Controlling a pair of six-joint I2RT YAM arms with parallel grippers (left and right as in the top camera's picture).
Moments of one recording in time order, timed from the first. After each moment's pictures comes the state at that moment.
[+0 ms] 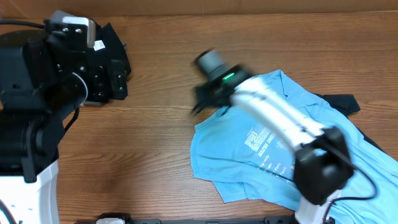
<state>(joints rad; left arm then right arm) -0.02 1.32 1.93 -1.27 0.16 0.00 0.55 1.92 1.60 -0.92 -0.04 0.48</state>
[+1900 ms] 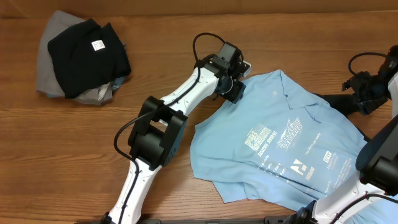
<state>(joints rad) -0.59 2.41 1.92 -0.69 0.31 -0.01 -0.50 1.99 1.61 -1.01 -0.11 0.51</state>
